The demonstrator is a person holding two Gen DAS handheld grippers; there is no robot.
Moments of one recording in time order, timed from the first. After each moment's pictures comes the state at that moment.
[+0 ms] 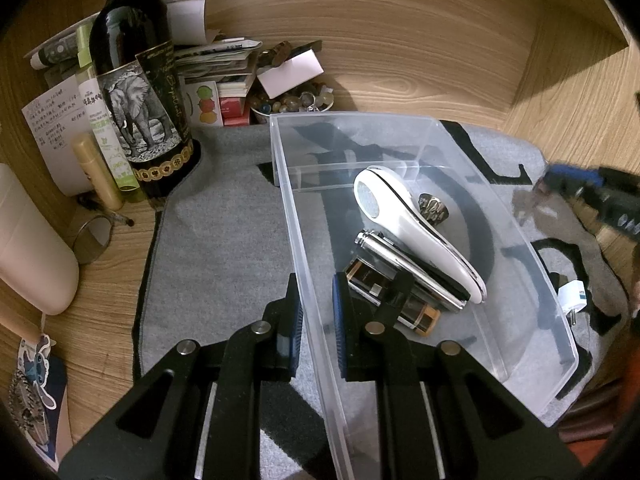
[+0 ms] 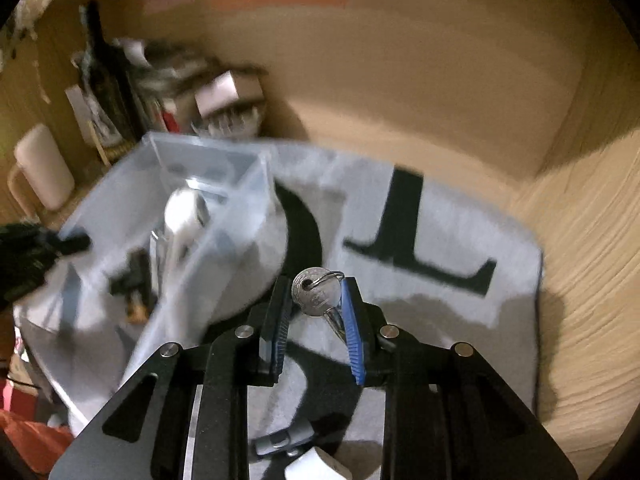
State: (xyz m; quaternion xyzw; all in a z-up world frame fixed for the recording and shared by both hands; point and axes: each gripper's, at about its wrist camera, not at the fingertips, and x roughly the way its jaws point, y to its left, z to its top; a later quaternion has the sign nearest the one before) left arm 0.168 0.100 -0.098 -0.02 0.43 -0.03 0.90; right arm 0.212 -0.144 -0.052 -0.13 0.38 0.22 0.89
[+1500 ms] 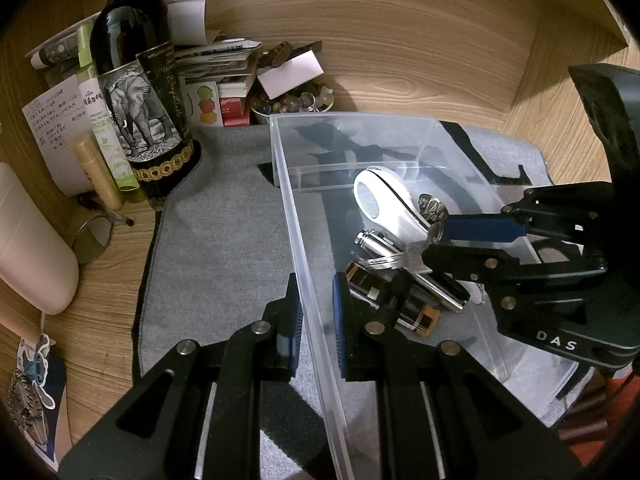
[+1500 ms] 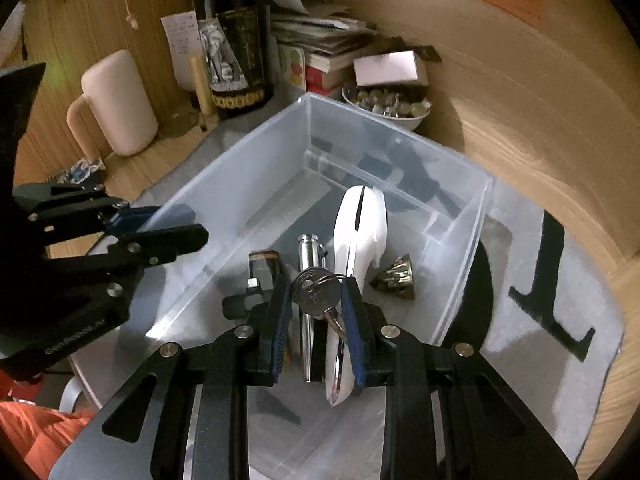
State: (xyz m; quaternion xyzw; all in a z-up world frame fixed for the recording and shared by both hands) left arm 0.169 0.100 -0.098 -0.02 0.43 -0.03 0.90; right arm 0.208 -0.016 -0.096 -0.19 0.42 0.35 0.81
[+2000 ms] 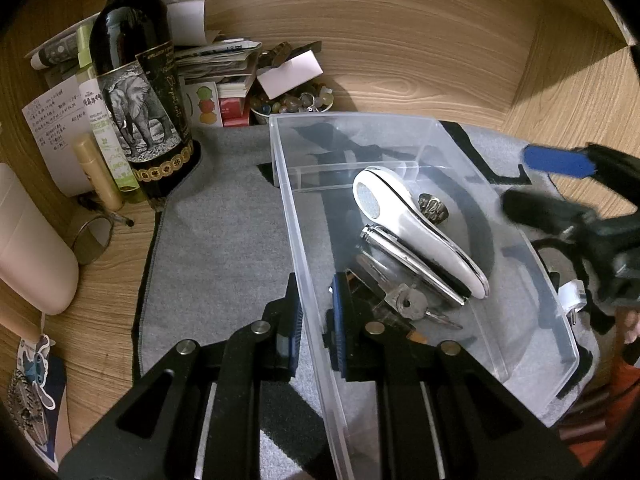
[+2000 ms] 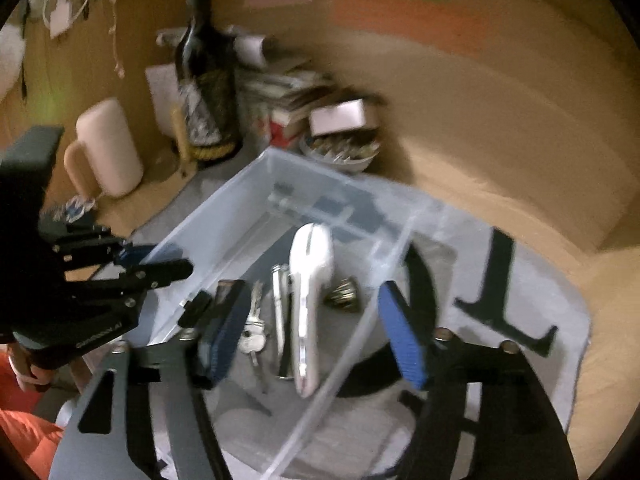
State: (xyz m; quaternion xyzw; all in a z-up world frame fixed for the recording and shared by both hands) left arm 0.169 0.099 -0.098 -0.02 0.43 -0.03 0.90; right arm 0.197 -0.053 -0.053 -0.16 0.36 0.31 0.87
